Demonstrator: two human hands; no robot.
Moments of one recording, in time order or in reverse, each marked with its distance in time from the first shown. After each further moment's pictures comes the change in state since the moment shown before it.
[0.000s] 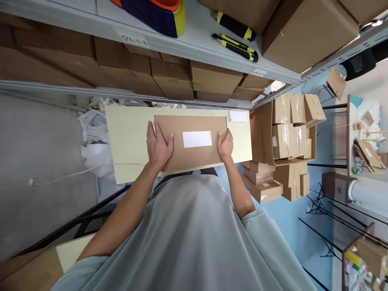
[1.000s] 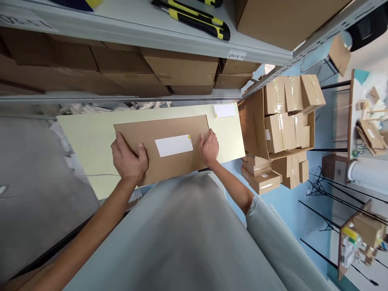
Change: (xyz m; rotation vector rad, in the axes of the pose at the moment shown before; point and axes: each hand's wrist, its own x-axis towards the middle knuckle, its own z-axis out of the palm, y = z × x) left_hand 0.000 0.007 0.009 0.139 0.013 -0.069; right_hand 0.003 -0.002 0.013 -0.059 -0.076 0.086
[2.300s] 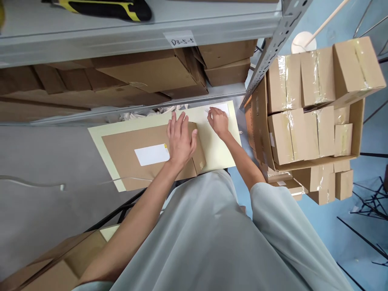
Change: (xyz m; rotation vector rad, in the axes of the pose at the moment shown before) left_hand 0.004 0.213 0.194 0.382 -0.193 0.422; right_hand 0.229 0.113 -0.028 0.073 -0.088 -0.456
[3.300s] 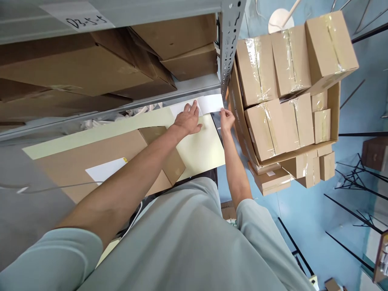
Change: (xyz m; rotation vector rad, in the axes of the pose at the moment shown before) left_hand 0.138 0.035 0.140 0.465 -0.791 0.175; right_hand -0.018 0.122 -0.054 0.927 0.619 0.864
